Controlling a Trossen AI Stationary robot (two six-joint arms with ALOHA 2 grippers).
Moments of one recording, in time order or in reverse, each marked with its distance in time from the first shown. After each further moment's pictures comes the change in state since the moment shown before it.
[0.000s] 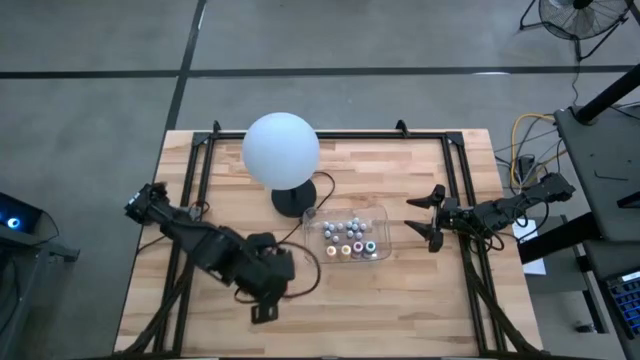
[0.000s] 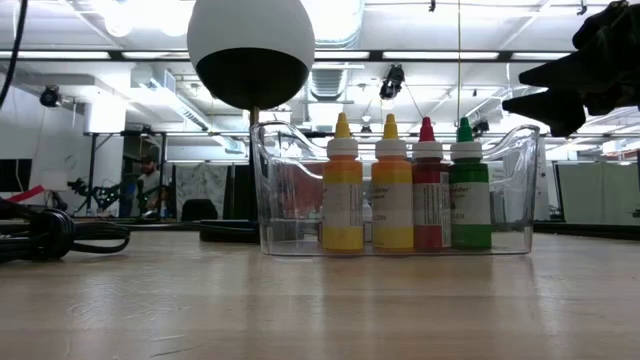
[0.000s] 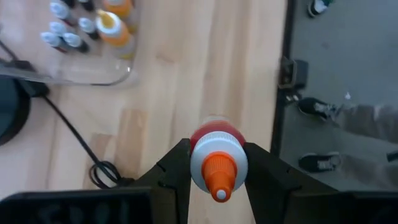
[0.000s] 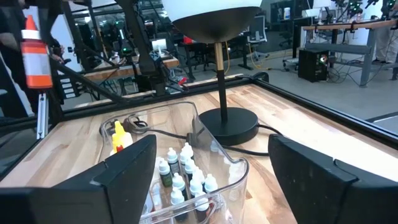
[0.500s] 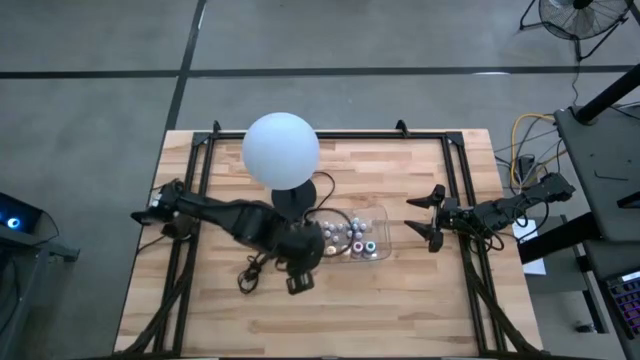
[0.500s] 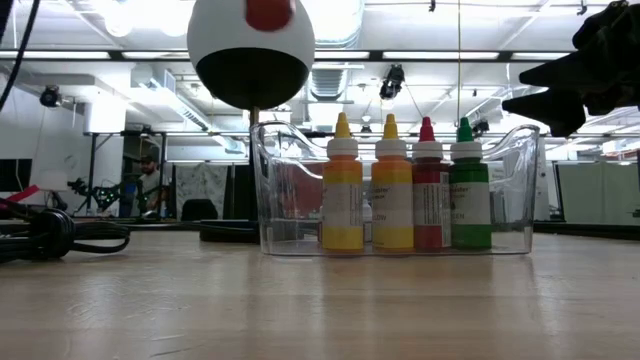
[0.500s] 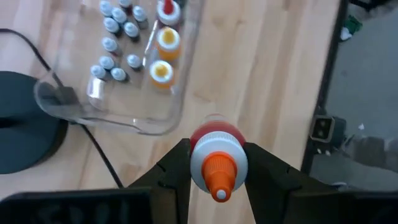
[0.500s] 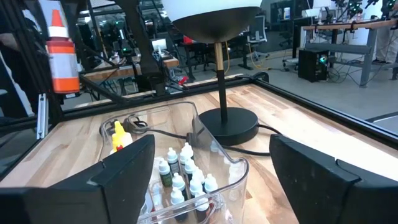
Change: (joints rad) left arm 0.206 0.132 0.159 -0.036 0.016 0.079; right arm -0.001 0.000 0.000 0.000 0.000 0.000
